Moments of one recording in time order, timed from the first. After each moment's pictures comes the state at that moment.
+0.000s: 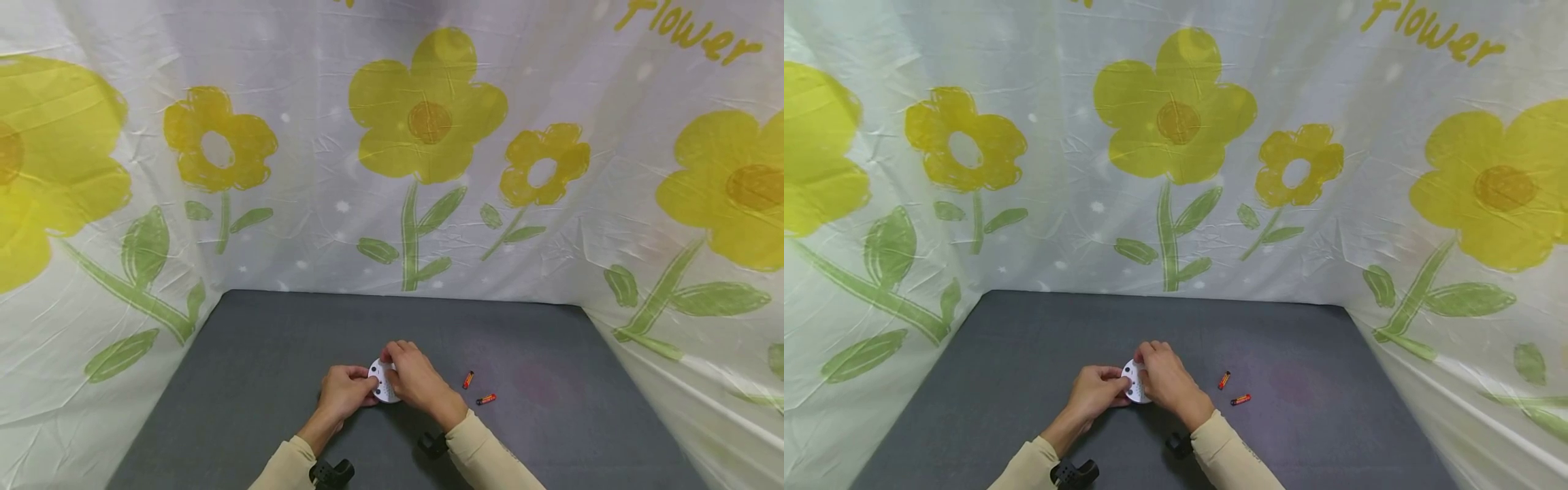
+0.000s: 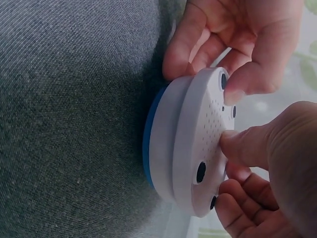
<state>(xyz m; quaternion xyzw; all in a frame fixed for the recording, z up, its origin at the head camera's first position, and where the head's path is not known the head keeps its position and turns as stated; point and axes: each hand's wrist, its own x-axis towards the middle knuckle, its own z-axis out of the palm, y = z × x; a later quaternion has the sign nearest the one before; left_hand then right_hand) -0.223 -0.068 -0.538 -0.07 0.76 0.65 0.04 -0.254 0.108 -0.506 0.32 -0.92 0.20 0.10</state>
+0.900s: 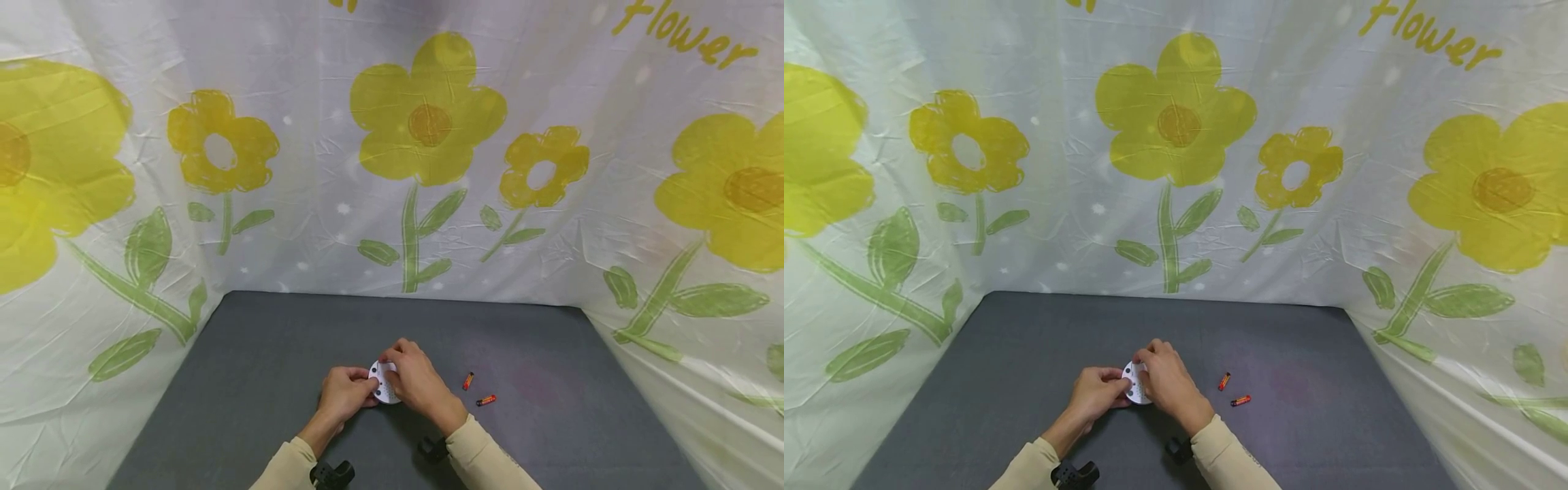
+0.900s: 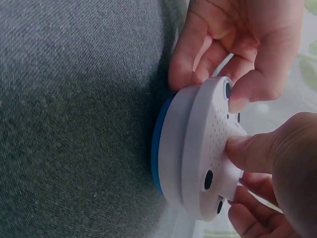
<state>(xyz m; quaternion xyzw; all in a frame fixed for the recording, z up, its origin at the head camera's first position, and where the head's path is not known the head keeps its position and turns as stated) -0.220 -0.065 -0.538 -0.07 0.75 0.65 0.03 -0.248 0.108 -0.507 0.32 -0.92 0.19 0.14</state>
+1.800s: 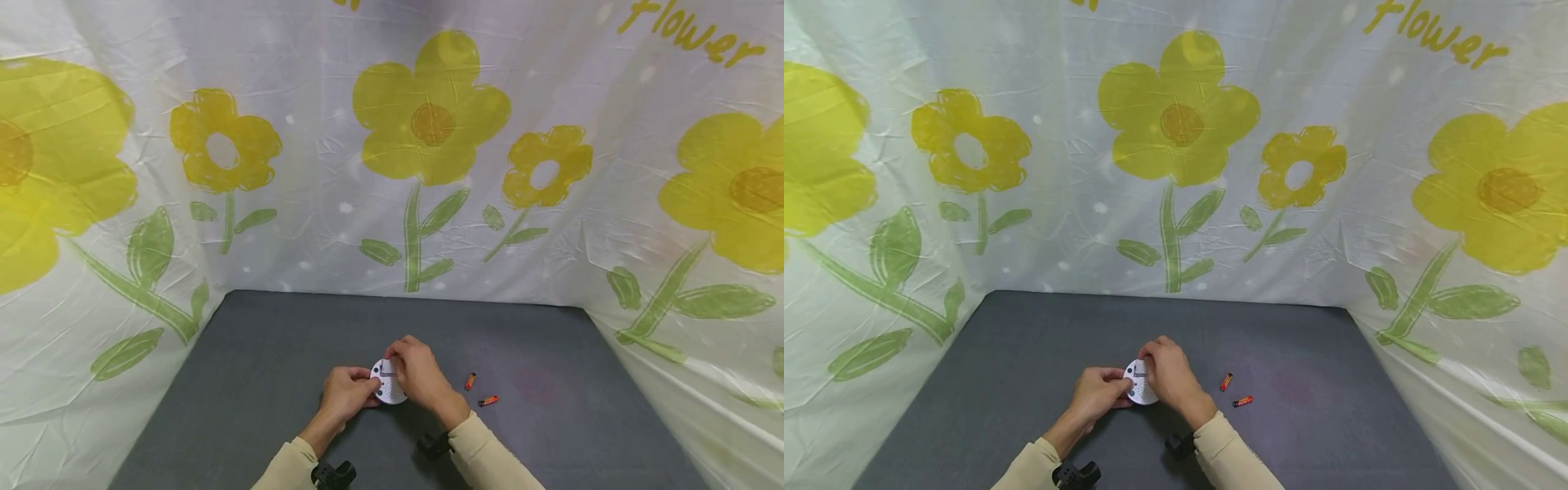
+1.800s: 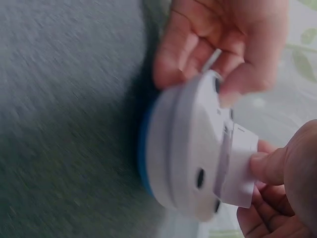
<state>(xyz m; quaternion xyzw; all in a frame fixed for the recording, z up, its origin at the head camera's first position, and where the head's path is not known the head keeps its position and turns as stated) -0.221 -0.067 -0.541 -0.07 0.75 0.66 0.03 -0.257 0.108 -0.505 0.28 -0.91 0.27 0.15</state>
